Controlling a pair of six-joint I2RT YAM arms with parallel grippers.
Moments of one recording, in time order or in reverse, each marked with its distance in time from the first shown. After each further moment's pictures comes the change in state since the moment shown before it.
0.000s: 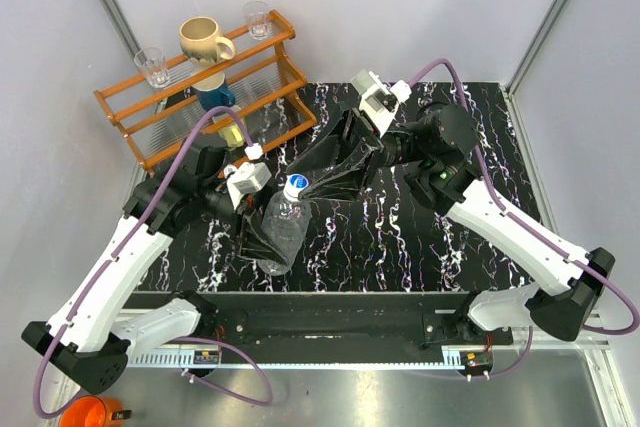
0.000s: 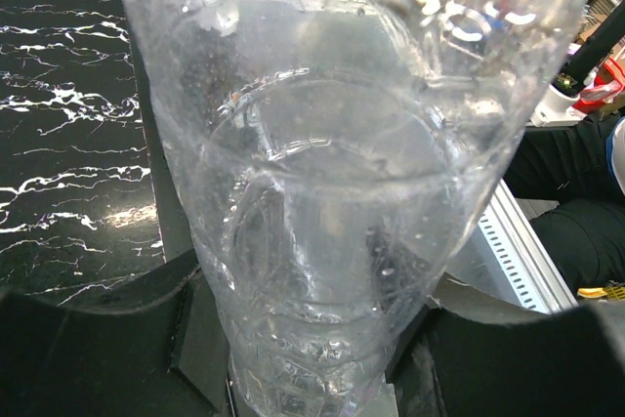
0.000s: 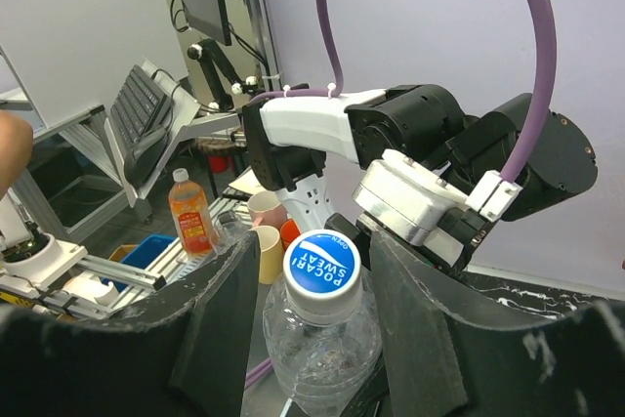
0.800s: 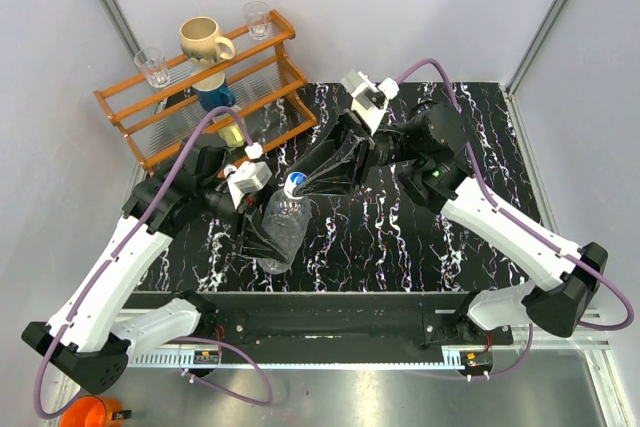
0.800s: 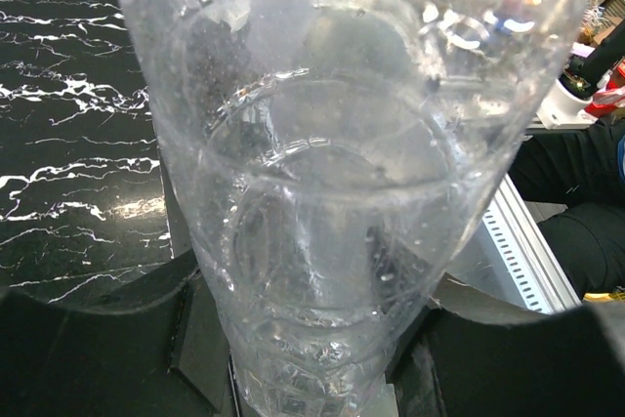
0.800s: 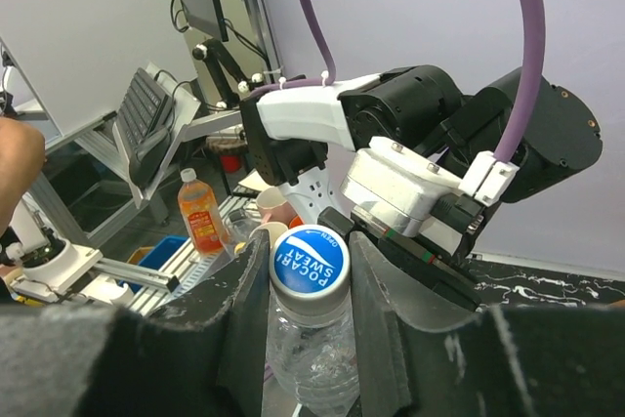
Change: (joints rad) left arm 0.001 0.000 0.000 -0.005 -0.024 0.001; right arm -0.002 0.030 -0.007 0.008 -0.005 0.042
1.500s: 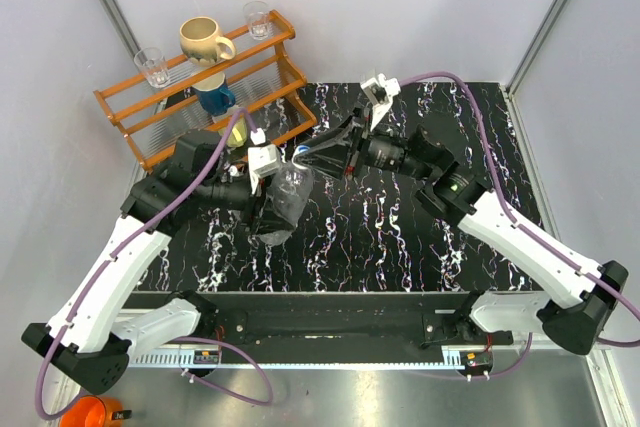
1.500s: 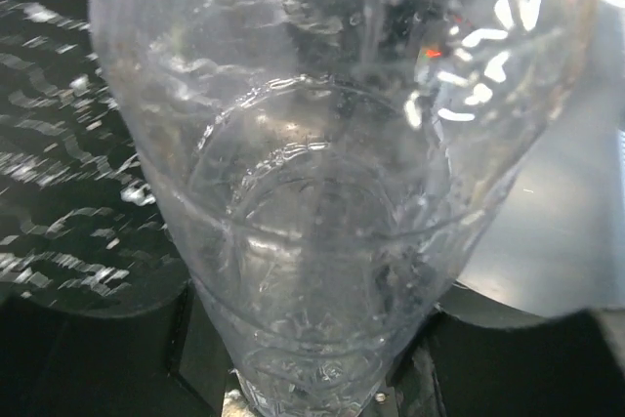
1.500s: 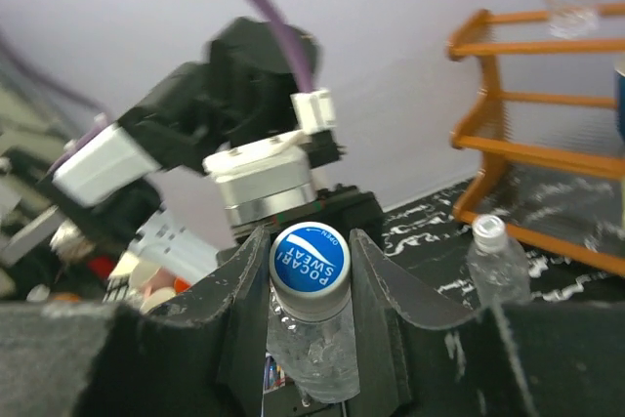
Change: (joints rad) left arm 0.010 0.000 0.010 0.037 -0.424 -0.077; right arm -0.013 -0.123 -0.117 -0.329 0.433 -0.179
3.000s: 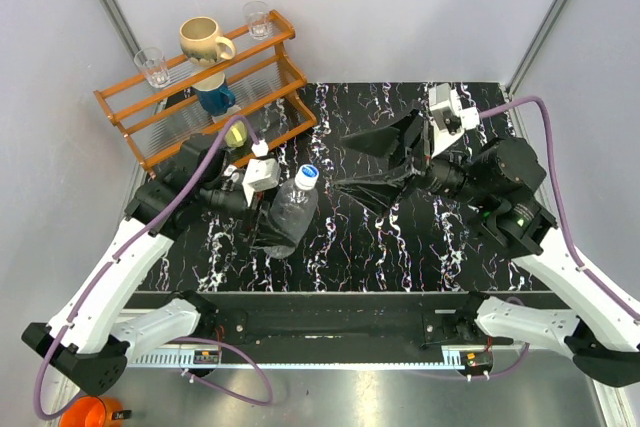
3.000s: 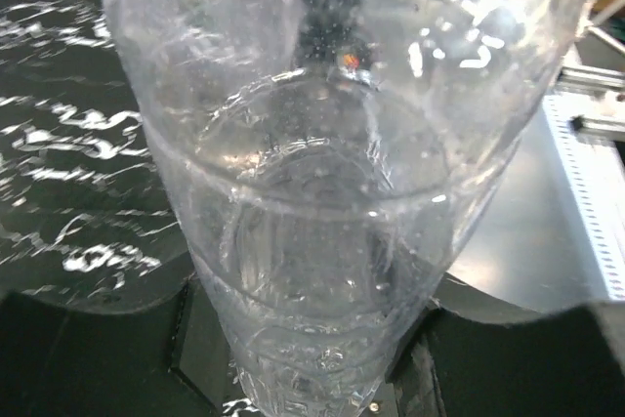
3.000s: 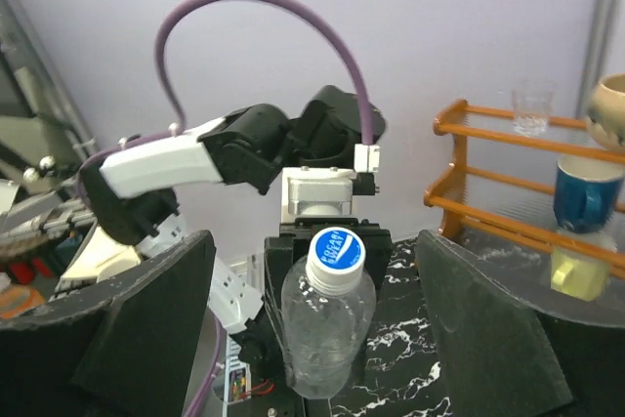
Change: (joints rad) left arm -0.011 -0.014 -0.047 0.059 0.103 0.049; right arm 0.047 -0.248 0.011 -0.171 0.172 -0.145
